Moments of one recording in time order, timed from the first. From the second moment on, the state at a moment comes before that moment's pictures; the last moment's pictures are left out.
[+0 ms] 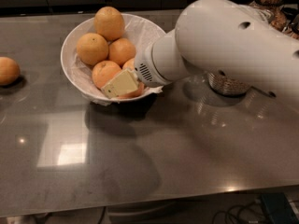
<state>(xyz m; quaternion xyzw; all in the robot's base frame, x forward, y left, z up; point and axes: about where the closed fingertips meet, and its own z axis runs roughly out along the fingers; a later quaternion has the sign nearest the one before) 0.526 0.035 0.922 -0.36 0.83 0.16 0.39</state>
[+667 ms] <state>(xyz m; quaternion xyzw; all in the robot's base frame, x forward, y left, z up) 0.532 0.029 0.897 -0.32 0.85 0.17 0.38</state>
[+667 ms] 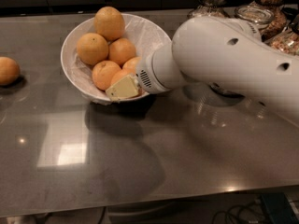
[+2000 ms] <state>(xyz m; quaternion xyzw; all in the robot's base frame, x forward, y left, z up) 0.549 0.036 0.902 -0.27 0.86 0.18 0.39</state>
